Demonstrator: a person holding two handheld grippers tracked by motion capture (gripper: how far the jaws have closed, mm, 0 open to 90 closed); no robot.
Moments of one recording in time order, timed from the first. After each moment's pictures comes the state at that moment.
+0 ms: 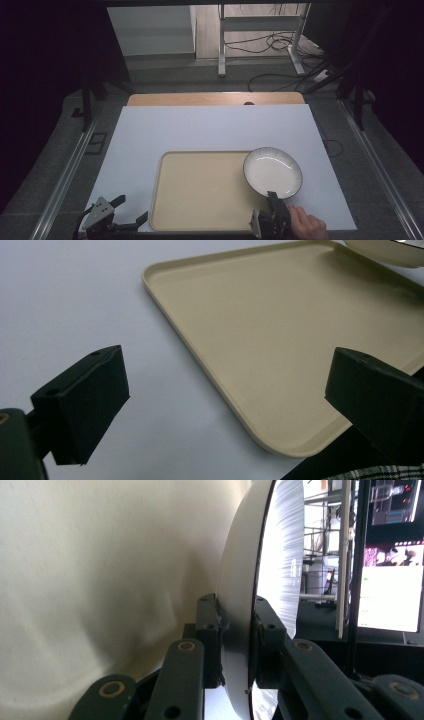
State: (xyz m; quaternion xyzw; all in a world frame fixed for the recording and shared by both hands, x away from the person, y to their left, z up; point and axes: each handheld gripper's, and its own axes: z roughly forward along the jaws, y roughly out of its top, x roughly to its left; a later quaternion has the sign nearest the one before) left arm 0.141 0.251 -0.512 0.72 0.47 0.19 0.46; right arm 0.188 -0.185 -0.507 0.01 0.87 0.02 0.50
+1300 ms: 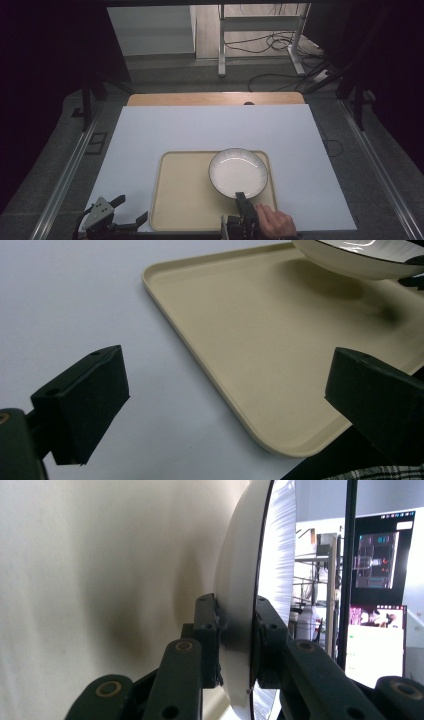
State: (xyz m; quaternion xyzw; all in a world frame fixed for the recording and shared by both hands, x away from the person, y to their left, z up) left arm 0.141 0.252 -0.512 0.72 0.47 0.19 0.46; right arm 0.181 -0.115 -0.512 -0.07 0.87 0.08 0.49
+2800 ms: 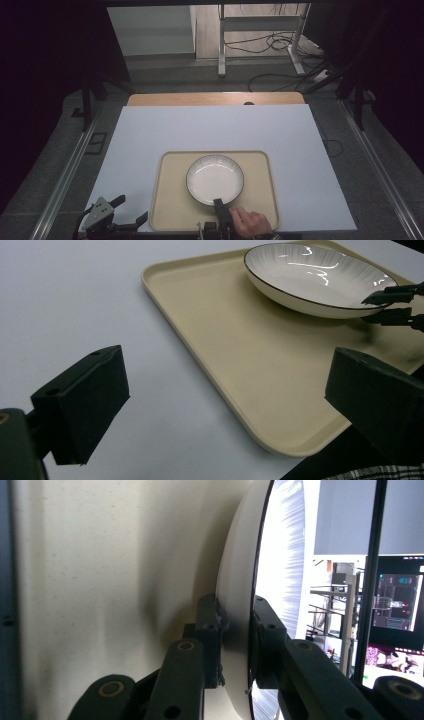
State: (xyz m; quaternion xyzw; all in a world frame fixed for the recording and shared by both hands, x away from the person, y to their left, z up) left arm 0.141 0.252 -0.512 0.73 0.47 0.19 0.46; right arm 0.176 -0.064 -0.535 -0.12 0.88 0.10 0.45
